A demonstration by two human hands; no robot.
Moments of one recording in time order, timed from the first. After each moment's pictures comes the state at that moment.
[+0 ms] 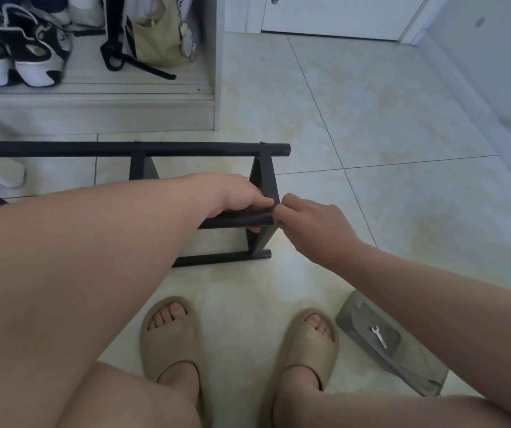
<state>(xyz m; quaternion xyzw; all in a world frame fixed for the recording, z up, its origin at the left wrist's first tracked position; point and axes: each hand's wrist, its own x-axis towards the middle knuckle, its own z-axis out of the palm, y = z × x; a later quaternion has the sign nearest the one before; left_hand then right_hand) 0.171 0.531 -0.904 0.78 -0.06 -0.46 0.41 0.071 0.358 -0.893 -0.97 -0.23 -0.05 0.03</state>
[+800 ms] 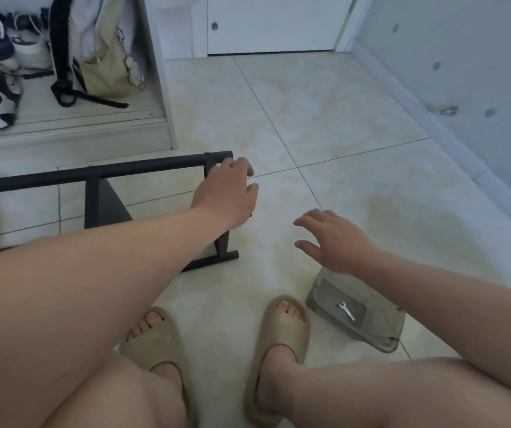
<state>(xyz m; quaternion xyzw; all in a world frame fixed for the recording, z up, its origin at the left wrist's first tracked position) 0.106 0.466 -0.858 0.94 -0.19 -0.06 0.29 -0.005 0.256 -0.869 -0.99 -0.05 0.13 0.03</state>
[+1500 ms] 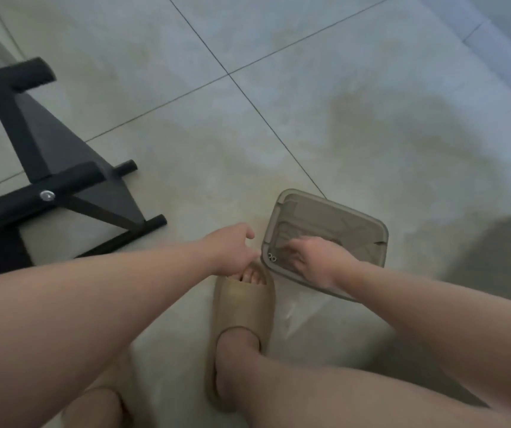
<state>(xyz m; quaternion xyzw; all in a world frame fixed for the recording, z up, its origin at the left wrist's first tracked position) 0.023 0.327 -1.023 0.81 -0.23 -0.52 0.18 -0.101 0.146 -1.068 -0.92 0.10 0.34 0.17</state>
